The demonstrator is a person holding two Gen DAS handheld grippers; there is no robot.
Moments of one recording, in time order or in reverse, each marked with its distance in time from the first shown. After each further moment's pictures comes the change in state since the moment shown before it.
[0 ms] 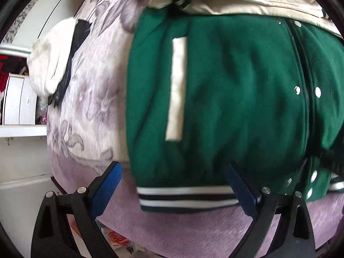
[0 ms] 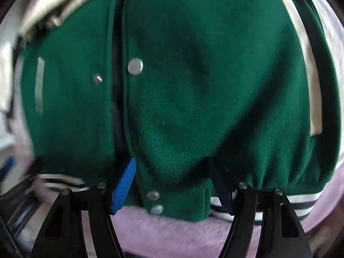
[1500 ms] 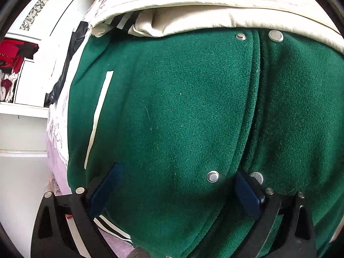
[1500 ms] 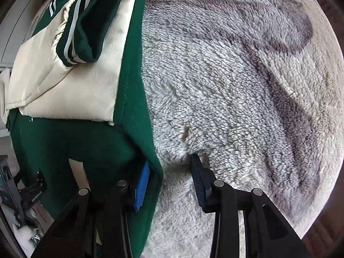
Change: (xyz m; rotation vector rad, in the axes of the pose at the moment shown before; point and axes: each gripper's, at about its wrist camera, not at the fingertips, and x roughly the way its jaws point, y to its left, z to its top) left arm 0.025 -0.147 0.096 -0.179 0.014 0.124; right arm -0.111 -0.331 0.108 -0.176 -0.082 0.076
